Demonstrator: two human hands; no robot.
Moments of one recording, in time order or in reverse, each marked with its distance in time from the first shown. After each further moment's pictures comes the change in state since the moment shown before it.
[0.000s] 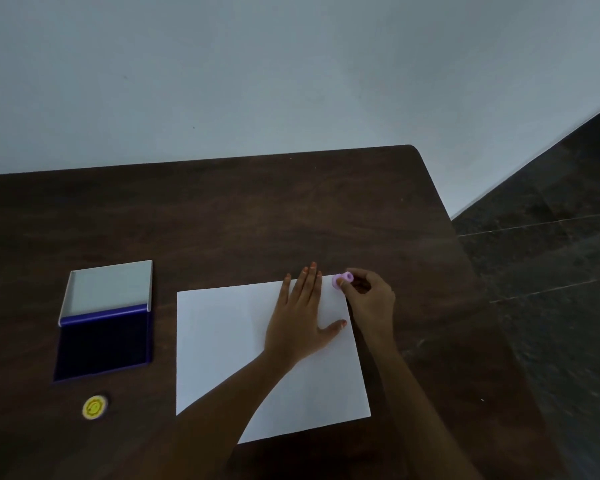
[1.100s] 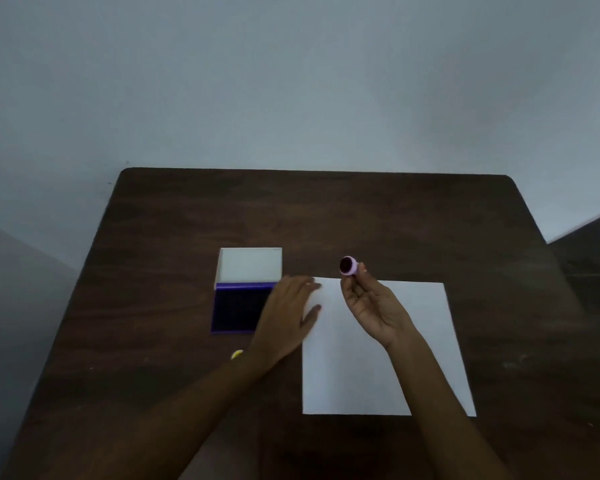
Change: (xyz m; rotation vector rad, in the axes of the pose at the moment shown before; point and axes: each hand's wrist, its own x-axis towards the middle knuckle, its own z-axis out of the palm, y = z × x) left_hand -0.114 -0.135 -0.115 -0.188 0.241 -0.056; right_hand -0.098 -0.076 0.112 1.193 -0.570 0.636
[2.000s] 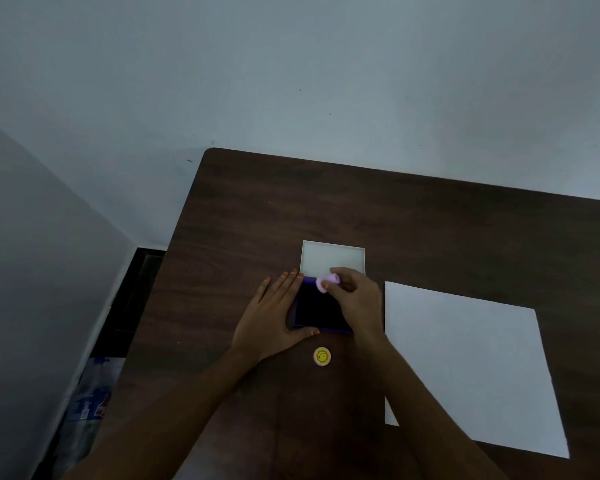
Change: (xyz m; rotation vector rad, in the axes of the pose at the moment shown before) left_hand -0.066 -0.131 -0.068 0.193 -0.129 -0.103; right_hand 0.052 0.142 0.062 -1.459 0.131 -0.534
